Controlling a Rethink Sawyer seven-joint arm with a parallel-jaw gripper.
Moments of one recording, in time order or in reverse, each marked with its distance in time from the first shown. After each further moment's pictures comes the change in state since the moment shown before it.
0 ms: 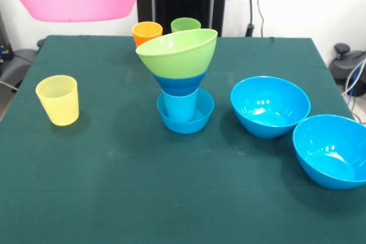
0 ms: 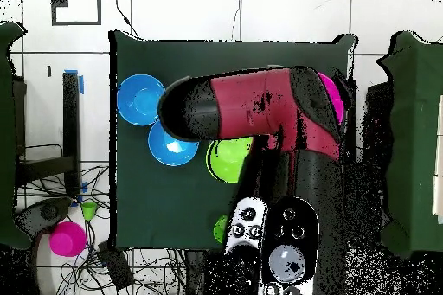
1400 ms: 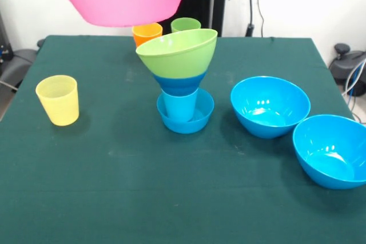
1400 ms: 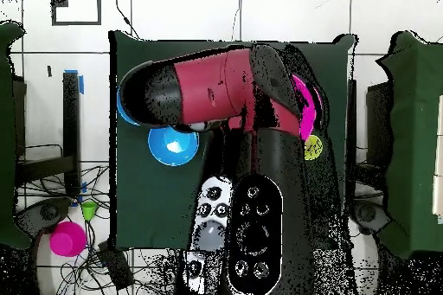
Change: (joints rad) arm 0.042 0.038 0.051 -0.064 0.036 0.179 0.000
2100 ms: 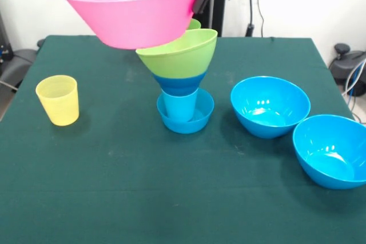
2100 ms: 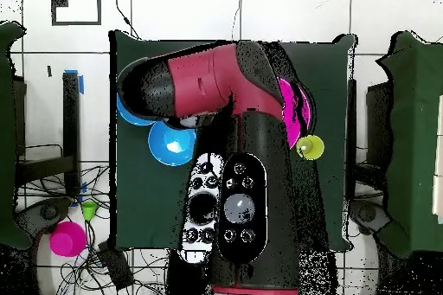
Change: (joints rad) arm 0.021 0.068 0.004 -0.033 0.006 0.029 0.000
